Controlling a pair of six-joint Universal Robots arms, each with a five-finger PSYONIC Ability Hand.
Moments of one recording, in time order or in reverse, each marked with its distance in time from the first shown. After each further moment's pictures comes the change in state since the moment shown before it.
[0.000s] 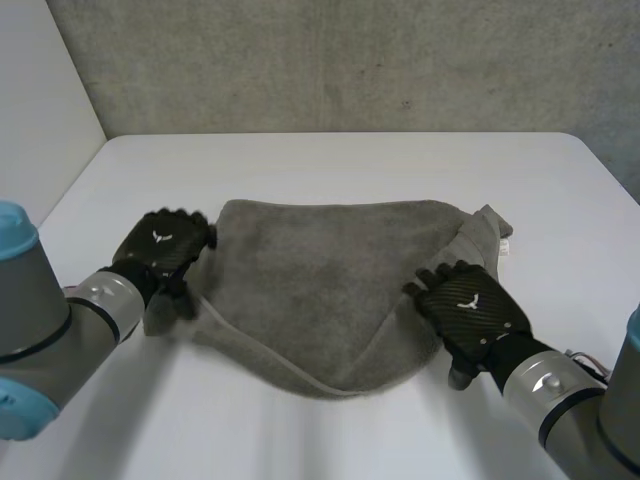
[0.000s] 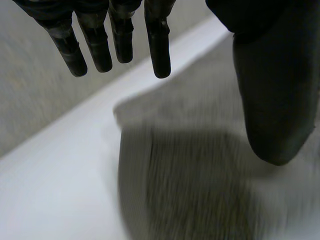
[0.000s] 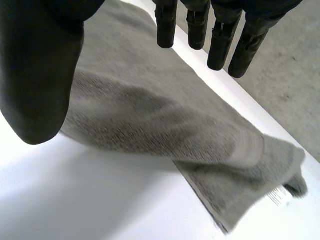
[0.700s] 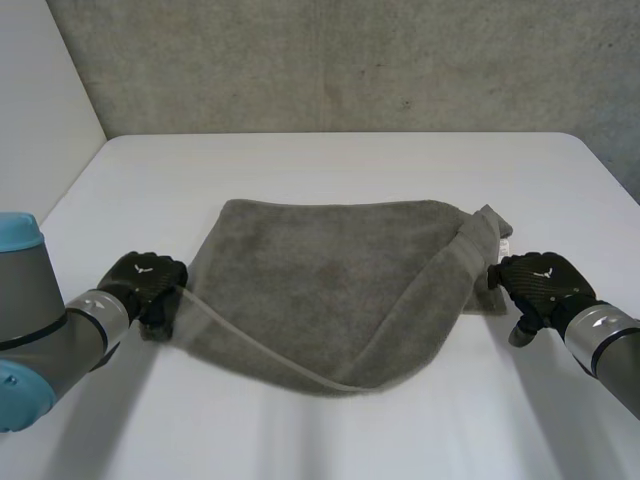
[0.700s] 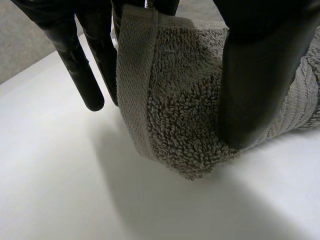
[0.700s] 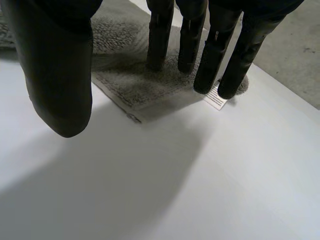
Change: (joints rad) left arm 0.080 -0.120 0.023 -0.078 -0.041 0.039; right arm -0.333 0.228 -0.129 -0.013 -0.109 0.012; left_hand 0.393 0.407 0.401 0.394 0.430; right_hand 0.290 0.264 0.274 0.257 0.295
